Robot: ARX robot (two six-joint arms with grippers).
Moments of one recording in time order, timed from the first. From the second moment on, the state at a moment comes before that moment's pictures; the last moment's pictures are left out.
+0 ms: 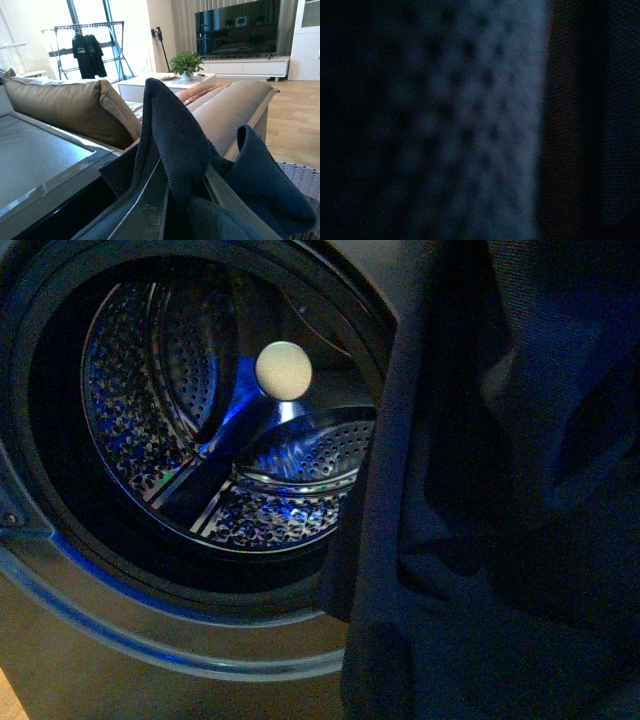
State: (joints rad) left arm -0.64 1.58 2.07 -0.25 0.33 0.12; right arm 0.20 1.31 0.50 1.20 -0.44 0.23
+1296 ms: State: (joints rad) left arm -0.64 1.58 2.08 -0.25 0.33 0.12; right arm 0.15 1.29 0.56 1.18 -0.11 0.22
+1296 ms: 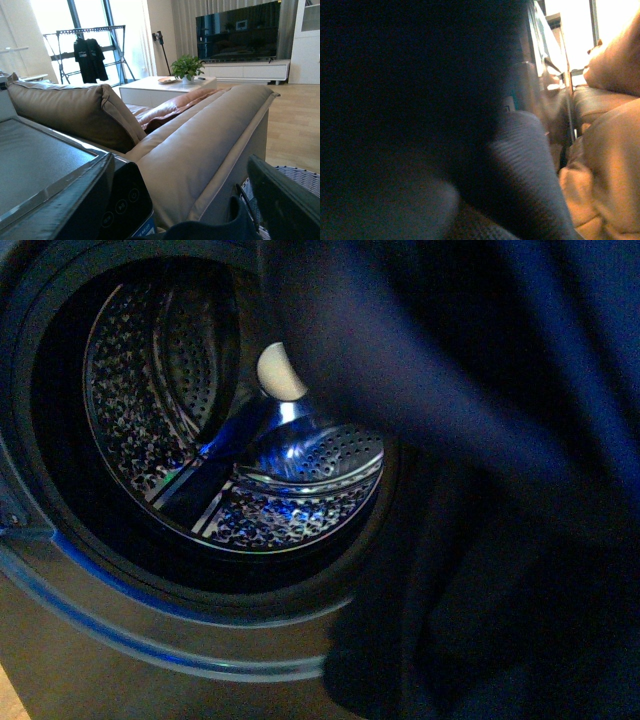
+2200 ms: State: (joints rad) left arm -0.64 1.58 2.08 -0.25 0.33 0.12; right arm -1.12 1.42 1.09 0.74 -0.74 0.43
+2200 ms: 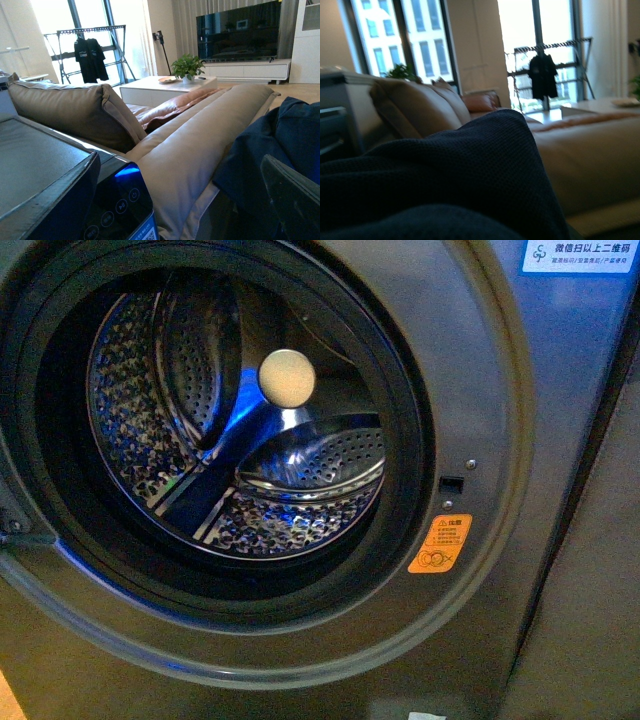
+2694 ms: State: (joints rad) left arm -0.64 1.58 2.08 -0.25 0.33 0.12; right arm -1.33 1.90 1.10 0.34 -0.71 -0.02
